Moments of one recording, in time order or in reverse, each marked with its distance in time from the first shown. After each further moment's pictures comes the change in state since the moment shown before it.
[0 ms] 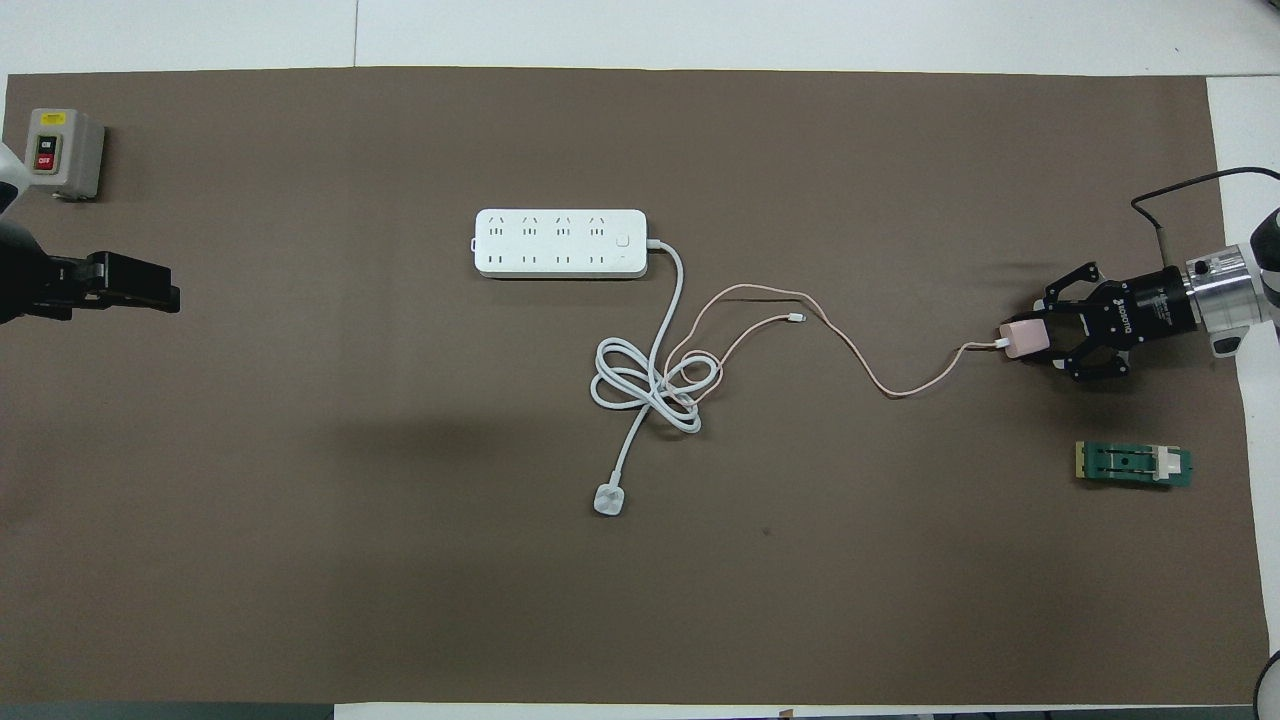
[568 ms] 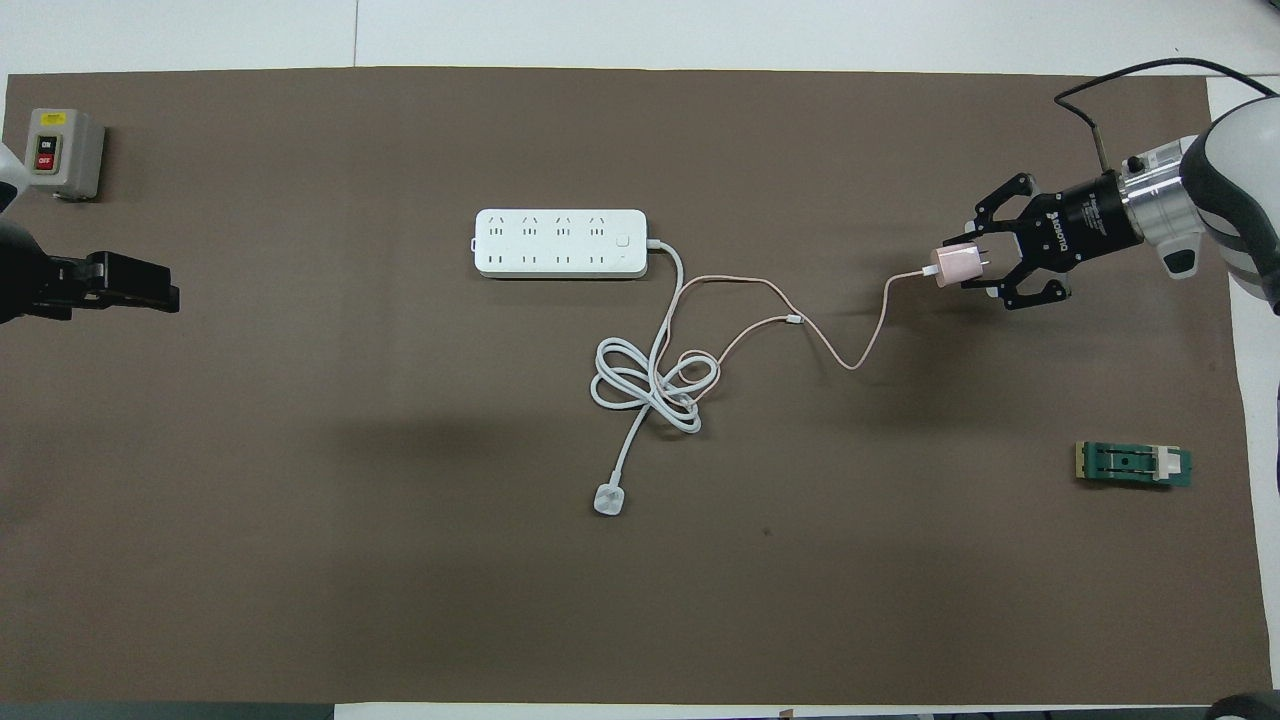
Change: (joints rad) left arm 0.000 0.000 0.001 0.000 0.000 0.000 0.000; right arm 0.234 -0.127 0.022 0.113 0.010 0.030 0.427
